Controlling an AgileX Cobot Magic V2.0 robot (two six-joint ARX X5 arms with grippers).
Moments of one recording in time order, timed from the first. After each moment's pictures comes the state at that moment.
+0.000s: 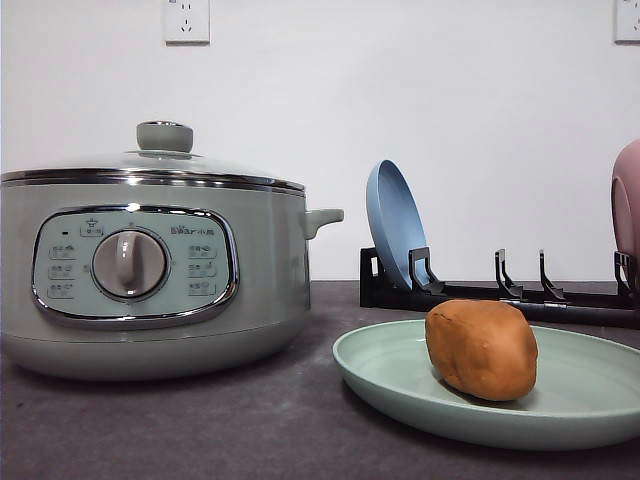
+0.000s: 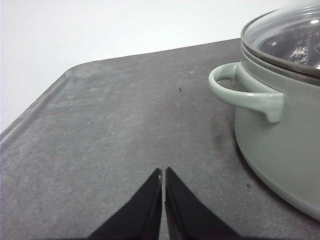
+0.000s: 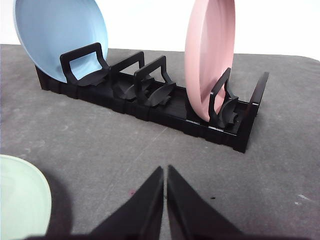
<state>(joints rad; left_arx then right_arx) 0.09 0.01 0.03 -0.18 0.00 0.19 -0.09 0.01 0.02 -0.16 -0.13 0.00</state>
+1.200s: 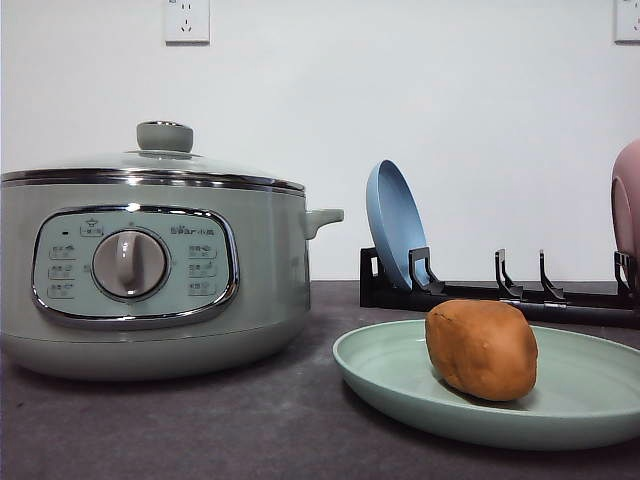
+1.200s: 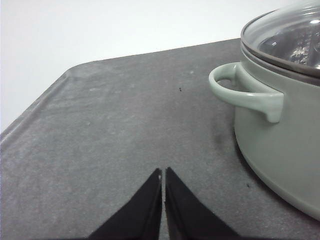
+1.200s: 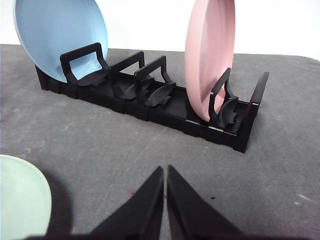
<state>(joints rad) 0.09 0.01 0.03 -0.18 0.00 0.19 -0.09 0.01 0.02 -0.16 -0.13 0.00</state>
